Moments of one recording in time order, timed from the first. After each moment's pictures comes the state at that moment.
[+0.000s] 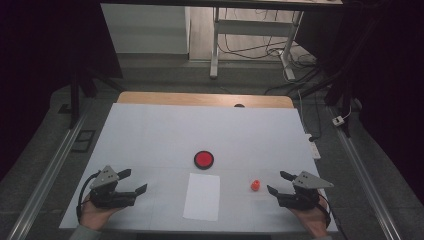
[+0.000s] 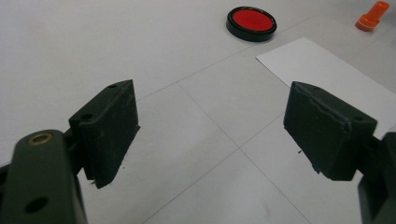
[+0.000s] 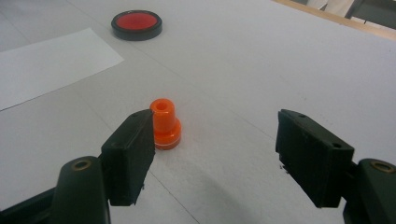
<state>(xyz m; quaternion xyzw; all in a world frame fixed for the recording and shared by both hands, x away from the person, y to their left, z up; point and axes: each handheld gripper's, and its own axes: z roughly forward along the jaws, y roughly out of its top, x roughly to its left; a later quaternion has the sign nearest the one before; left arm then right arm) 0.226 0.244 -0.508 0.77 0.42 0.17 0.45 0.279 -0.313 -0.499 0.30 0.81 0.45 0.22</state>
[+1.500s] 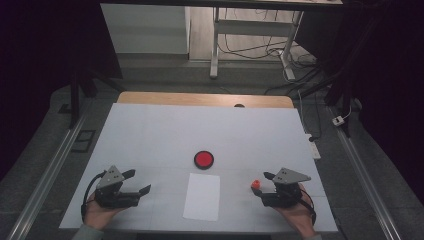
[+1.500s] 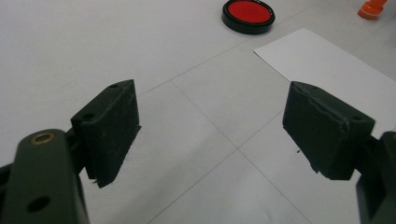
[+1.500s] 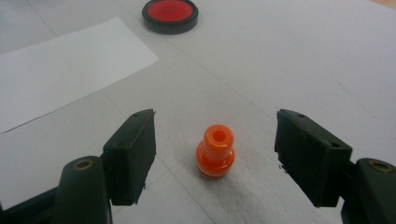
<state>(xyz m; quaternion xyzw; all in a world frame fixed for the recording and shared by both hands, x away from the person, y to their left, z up) 0.230 0.236 -0.513 0.78 0.41 0.17 0.44 0.285 -0.266 -0.497 0.29 0.85 0.41 0.18</state>
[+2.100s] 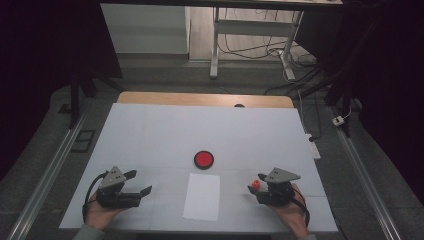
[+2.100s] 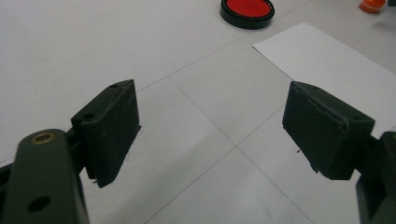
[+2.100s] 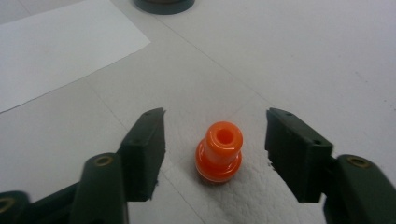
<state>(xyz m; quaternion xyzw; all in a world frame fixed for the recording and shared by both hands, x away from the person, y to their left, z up) 0.231 0.233 -0.516 0.79 0.41 0.16 0.43 0.293 -0.254 -0.513 0.29 0.86 0.38 0.19</state>
